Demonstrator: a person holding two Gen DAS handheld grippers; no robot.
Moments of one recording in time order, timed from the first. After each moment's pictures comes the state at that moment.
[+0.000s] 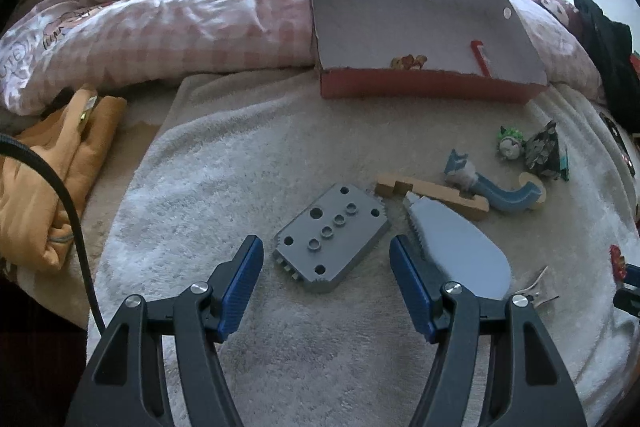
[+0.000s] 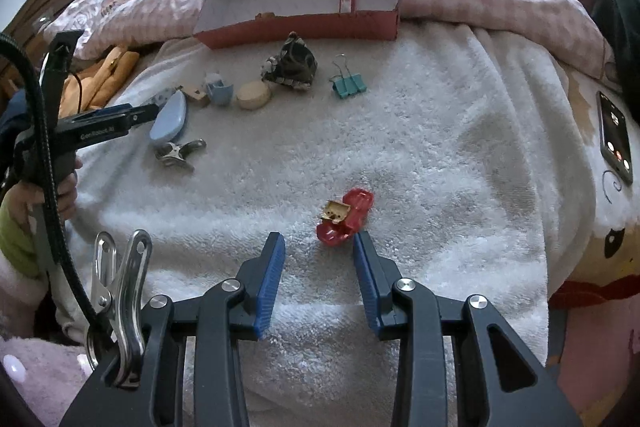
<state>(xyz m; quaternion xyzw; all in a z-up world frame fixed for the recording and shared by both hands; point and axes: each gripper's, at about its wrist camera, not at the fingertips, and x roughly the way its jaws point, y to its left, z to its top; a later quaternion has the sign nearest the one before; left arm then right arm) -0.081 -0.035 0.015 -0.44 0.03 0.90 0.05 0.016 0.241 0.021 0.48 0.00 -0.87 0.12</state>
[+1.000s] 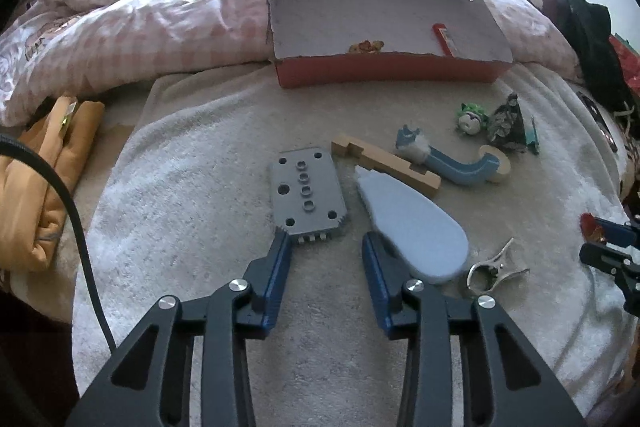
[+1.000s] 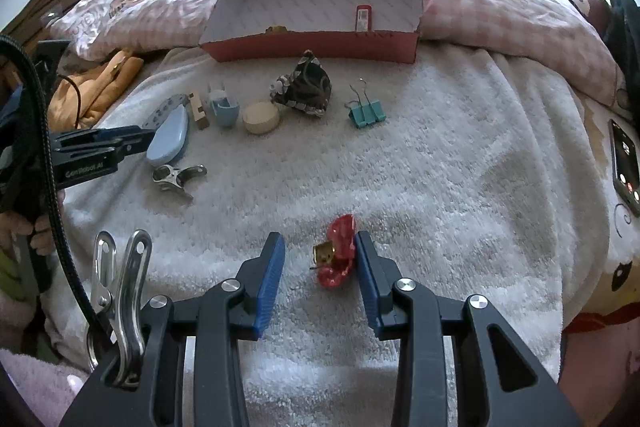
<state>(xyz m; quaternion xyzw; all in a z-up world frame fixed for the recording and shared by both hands) -0.064 -0.013 0.016 -0.44 0.04 0.89 0.09 -0.003 0.228 0.018 0.45 0.01 -0.88 0.13</state>
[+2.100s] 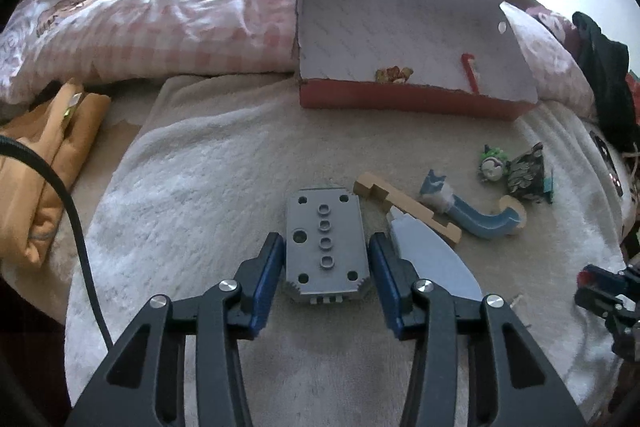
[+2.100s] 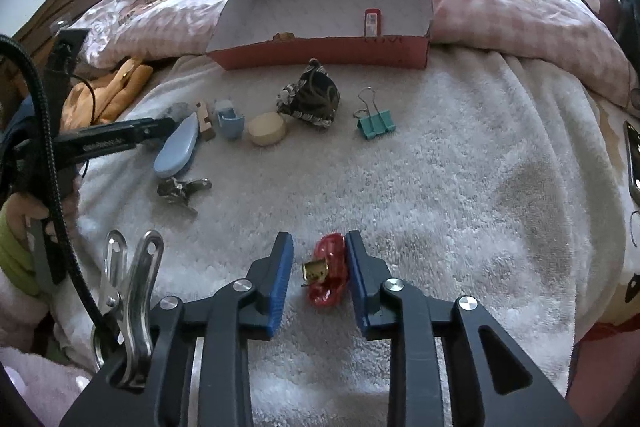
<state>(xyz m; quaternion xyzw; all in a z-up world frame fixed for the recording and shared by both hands) -0.086 -0.026 0.021 -0.44 -0.01 0.90 0.07 -0.013 0.231 0.016 0.44 0.00 -0.88 0.15</state>
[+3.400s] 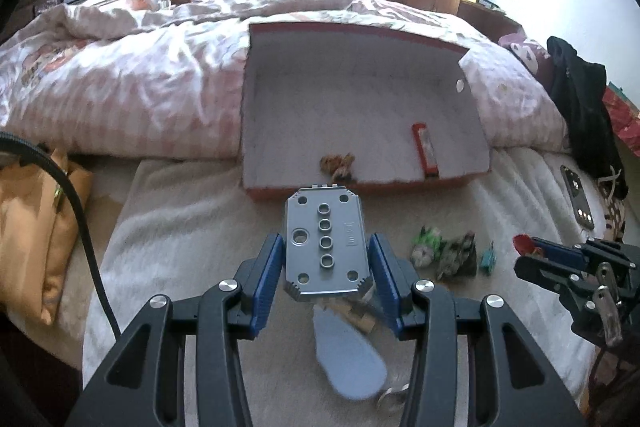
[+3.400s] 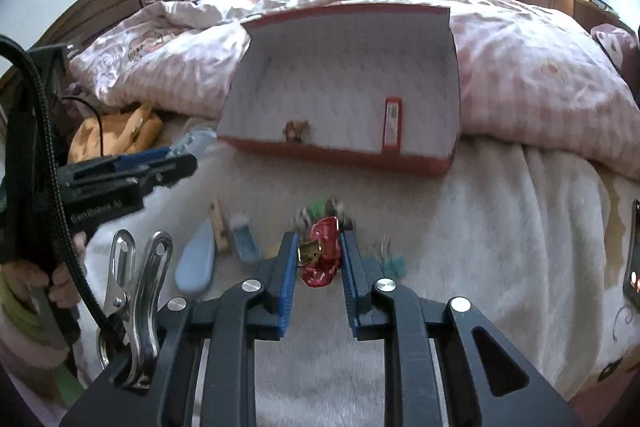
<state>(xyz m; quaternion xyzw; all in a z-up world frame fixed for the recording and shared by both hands) -0.116 0.016 0.089 -0.39 -0.01 0.92 0.10 -0.086 0.217 0.083 0.40 -0.01 -0.90 0.18</state>
